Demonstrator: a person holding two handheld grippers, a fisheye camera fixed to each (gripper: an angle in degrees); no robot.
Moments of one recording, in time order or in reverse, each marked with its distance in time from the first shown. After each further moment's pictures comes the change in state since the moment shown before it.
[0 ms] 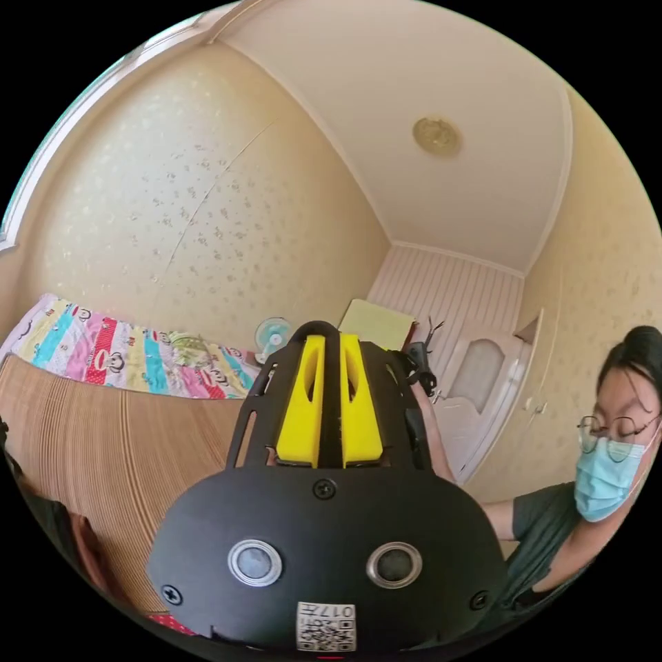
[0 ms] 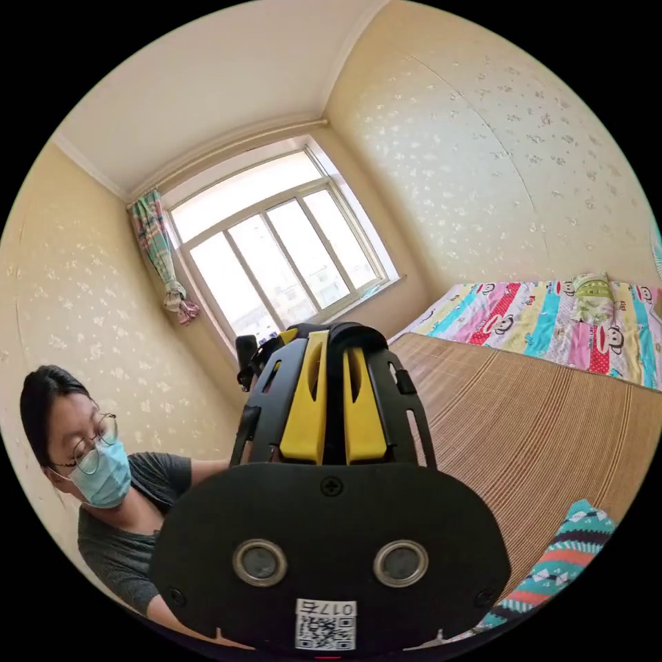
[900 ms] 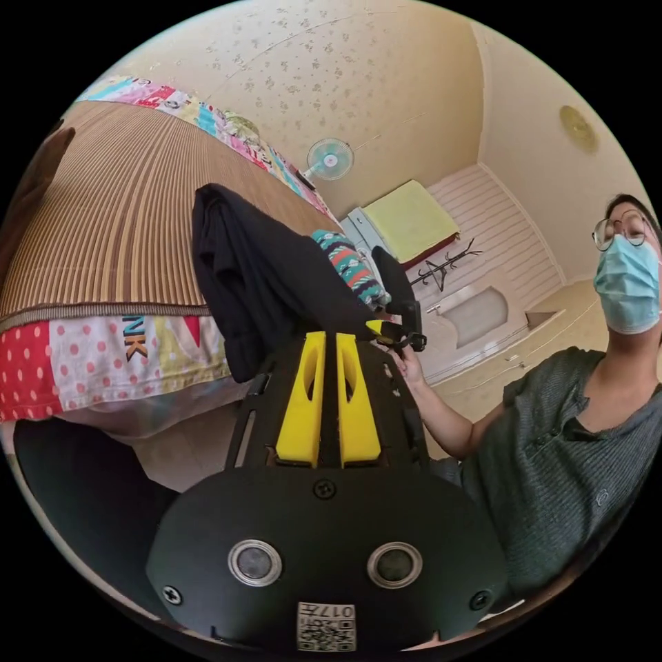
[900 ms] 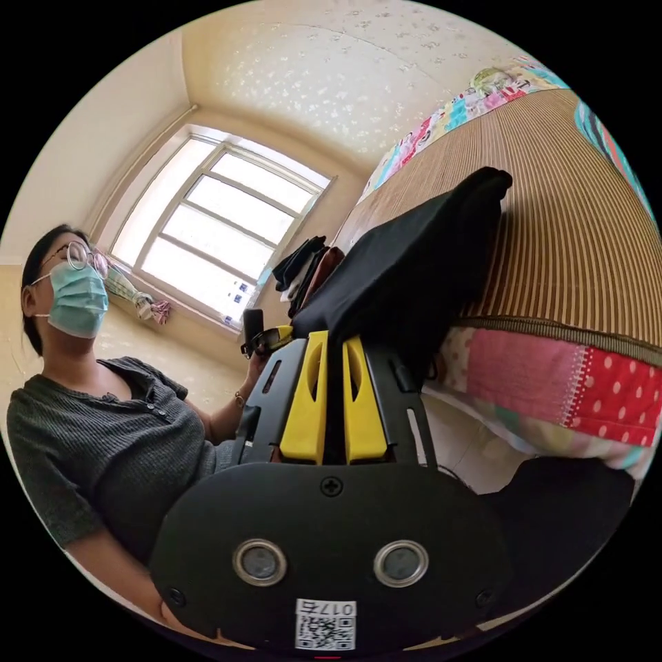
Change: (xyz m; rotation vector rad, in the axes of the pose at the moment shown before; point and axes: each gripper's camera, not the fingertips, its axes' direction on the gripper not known) left arm -0.122 0.314 -0.002 -0.434 0.223 -0.358; right arm 0.115 0.463 0.154 -0.136 -0.100 0.472
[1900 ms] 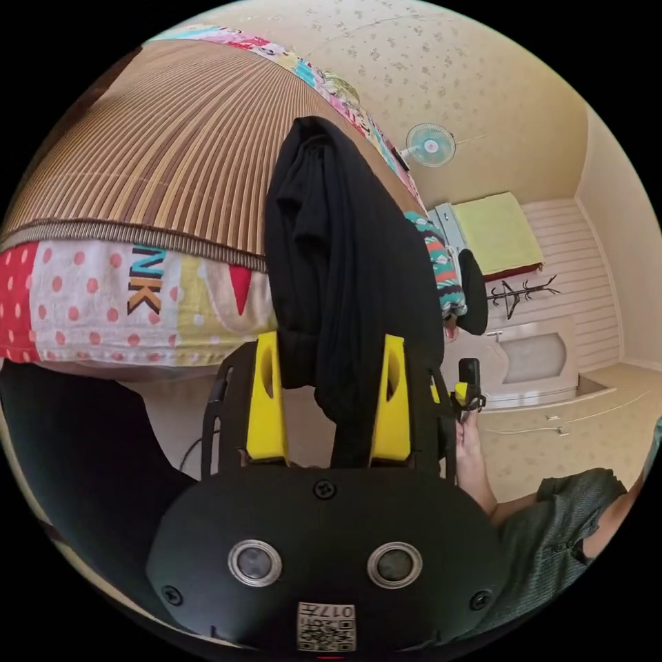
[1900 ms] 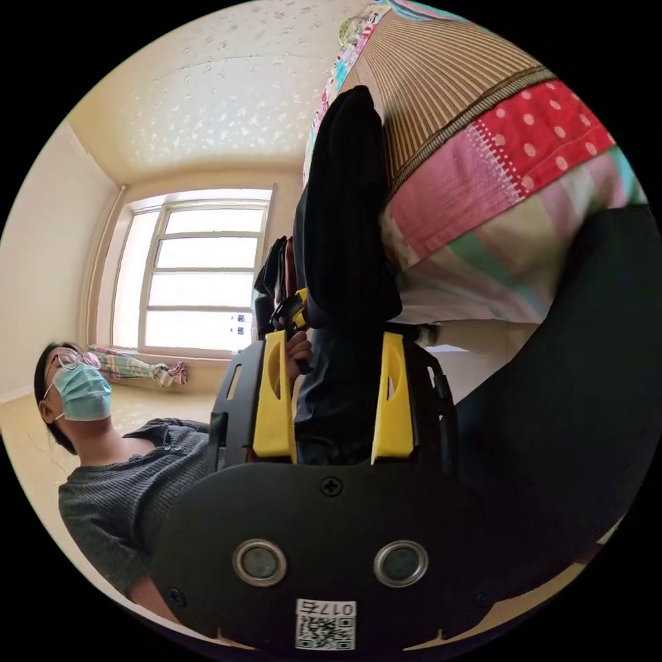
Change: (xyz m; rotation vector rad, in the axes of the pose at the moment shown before) left arm -0.105 -0.079 -0.006 -0.202 -0.288 -0.407; right arm 0.072 0.123 0.022 -0.026 -0.096 0.454
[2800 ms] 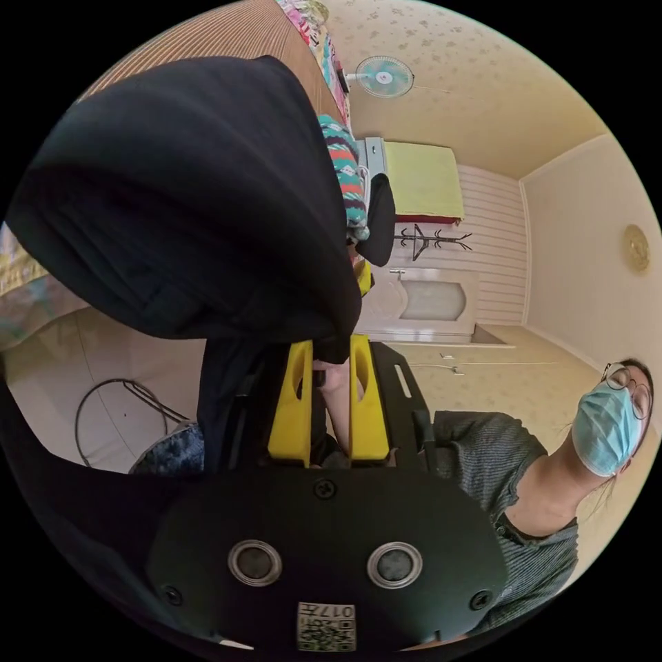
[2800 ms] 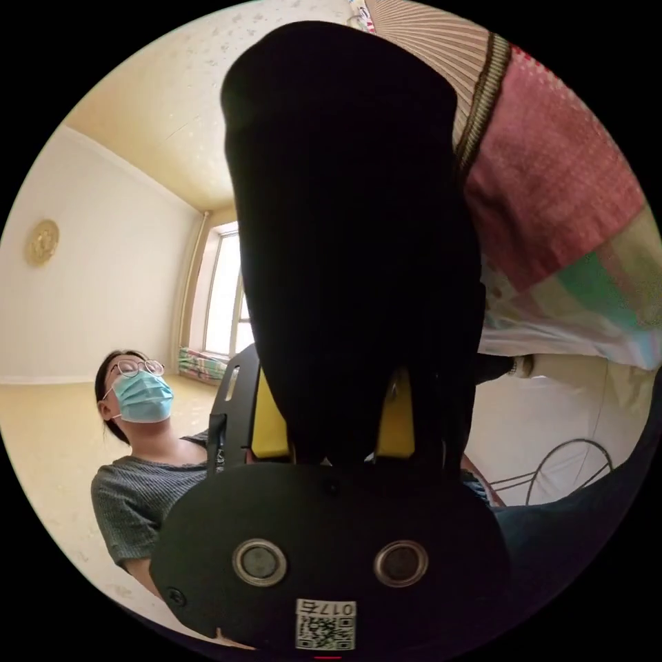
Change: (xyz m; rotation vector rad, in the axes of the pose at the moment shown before) left arm 0.063 0.059 -0.038 -0.284 0.435 0.083; right arm 0.000 0.035 -0.011 0.074 -0.454 -0.060
